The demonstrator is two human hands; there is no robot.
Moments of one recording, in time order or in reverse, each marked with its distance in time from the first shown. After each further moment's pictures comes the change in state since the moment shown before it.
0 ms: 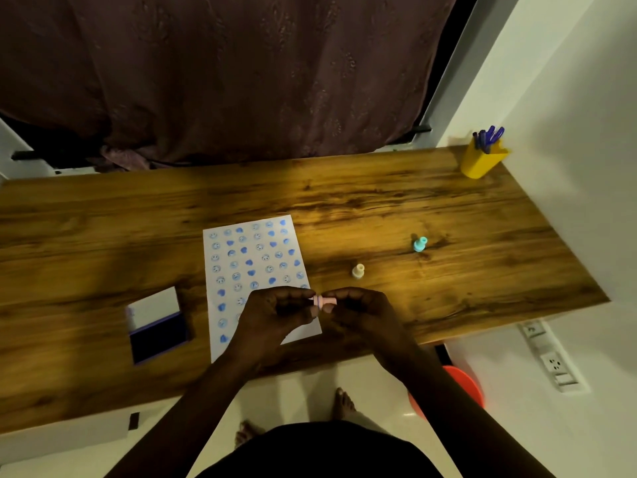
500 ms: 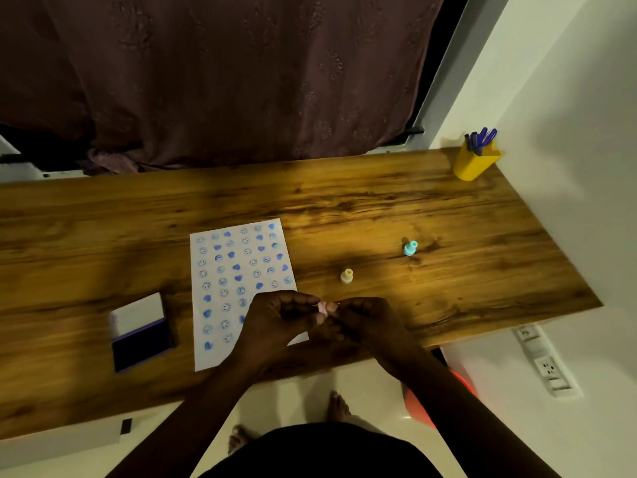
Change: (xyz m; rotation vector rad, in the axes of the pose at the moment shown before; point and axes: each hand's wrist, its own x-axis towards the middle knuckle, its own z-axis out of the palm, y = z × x) left_hand 0.010 -0.002 0.032 -0.042 -0.025 0.045; right_hand 0.006 0.010 -0.037 0.063 -0.141 0.000
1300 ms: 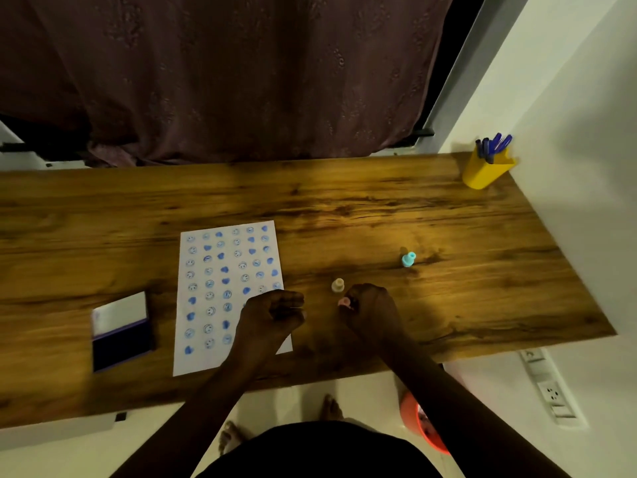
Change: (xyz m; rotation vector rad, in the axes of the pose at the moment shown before) left_hand 0.031 -0.027 0.019 0.167 0.171 -0.113; right_hand 0.074 0.023 -0.065 -1.162 0.232 -0.039
